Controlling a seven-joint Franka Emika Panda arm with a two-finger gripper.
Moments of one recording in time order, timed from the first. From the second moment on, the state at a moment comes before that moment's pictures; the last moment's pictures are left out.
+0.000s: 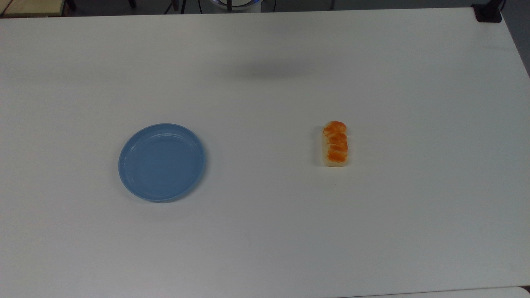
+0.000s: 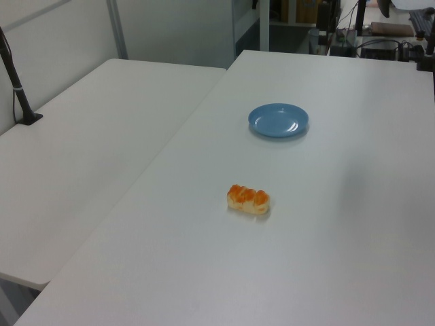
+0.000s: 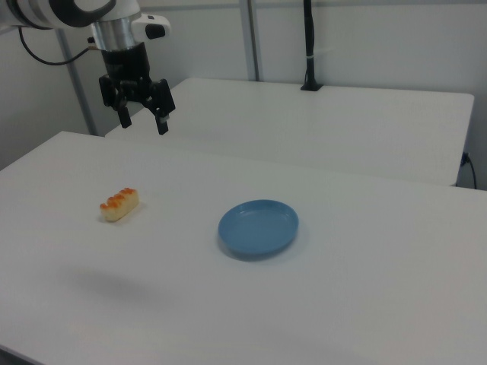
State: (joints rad) arm 0.02 0.03 -0.04 -1.51 -0.01 1.54 -0.03
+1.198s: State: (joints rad) arm 0.07 0.08 -0.02 -1.52 0.02 1.61 -0.03
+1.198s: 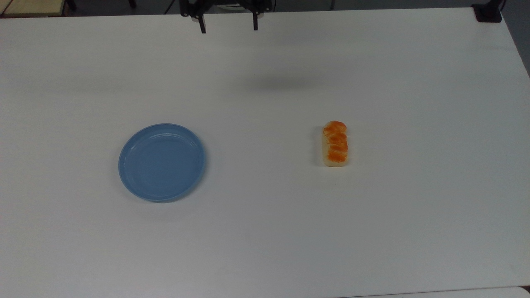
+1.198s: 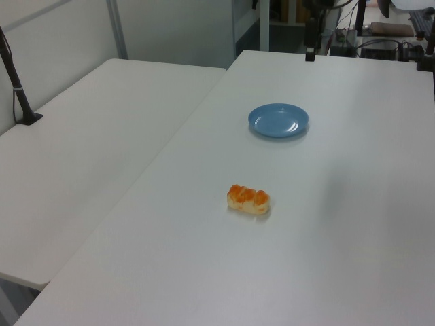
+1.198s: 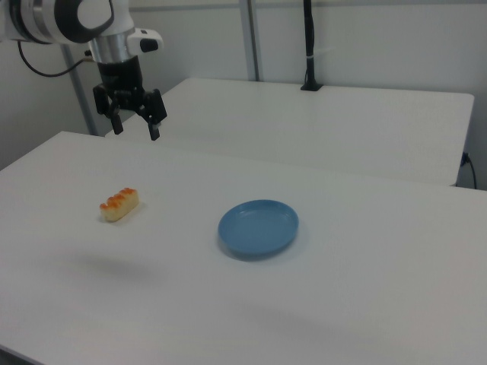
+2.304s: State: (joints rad) arm 0.32 0.42 -0.02 -1.53 0.02 1.96 0.21
